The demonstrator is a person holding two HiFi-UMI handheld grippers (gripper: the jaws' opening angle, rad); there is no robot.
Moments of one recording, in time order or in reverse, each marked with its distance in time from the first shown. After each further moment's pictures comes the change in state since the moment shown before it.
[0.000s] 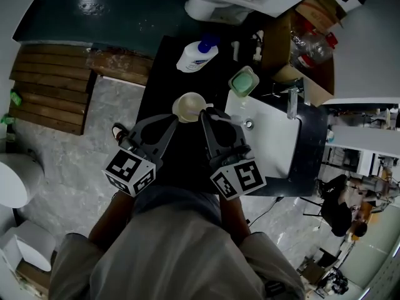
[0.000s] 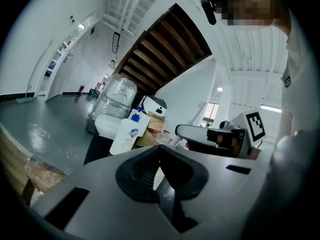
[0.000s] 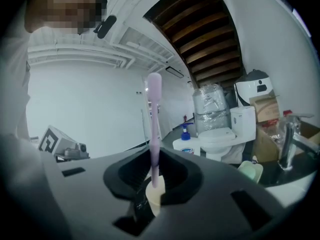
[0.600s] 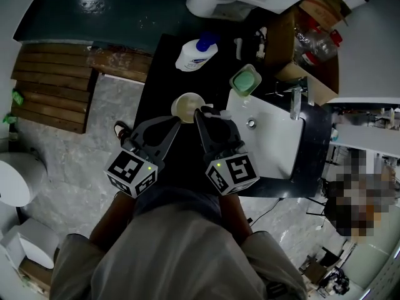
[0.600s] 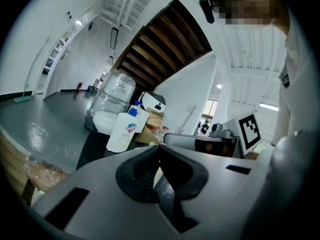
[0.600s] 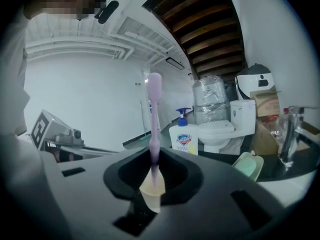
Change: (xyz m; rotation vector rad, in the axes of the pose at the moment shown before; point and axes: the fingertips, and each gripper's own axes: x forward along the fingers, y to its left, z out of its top) left arm 0.013 -0.005 -0.012 0.002 0.045 -0.012; right arm 0.013 -0.014 -0.036 -0.005 0.102 -0.009
